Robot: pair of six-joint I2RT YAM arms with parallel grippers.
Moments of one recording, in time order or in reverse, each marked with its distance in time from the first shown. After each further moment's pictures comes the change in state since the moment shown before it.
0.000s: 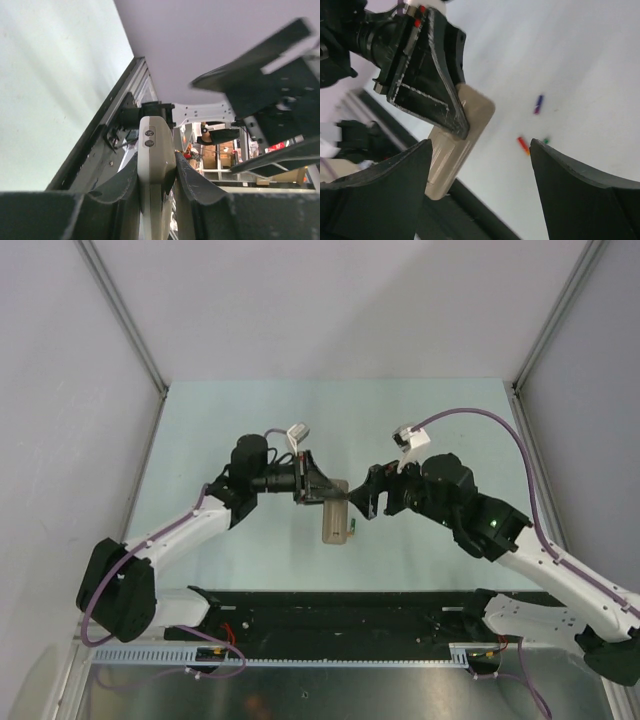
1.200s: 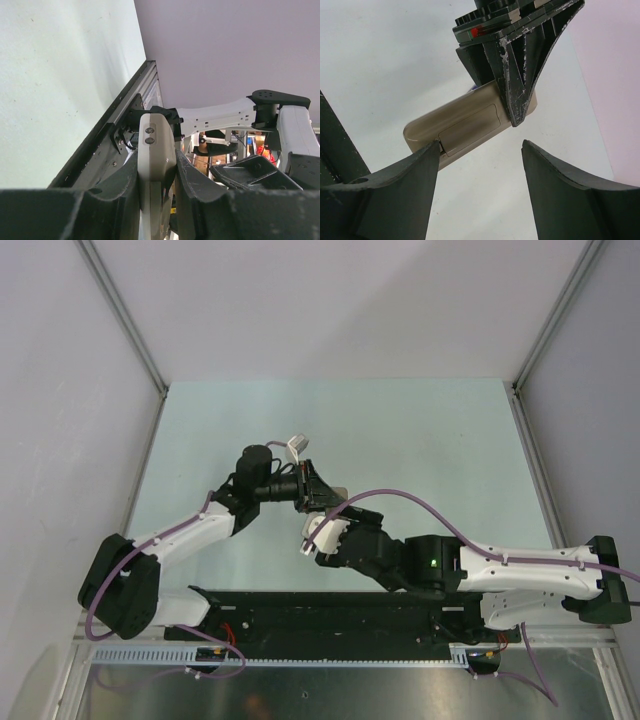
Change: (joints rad) left arm -0.024 0.015 -0.065 0.061 -0.082 -0.069; right arm 0.539 0.226 0.013 -0.062 0.566 -0.653
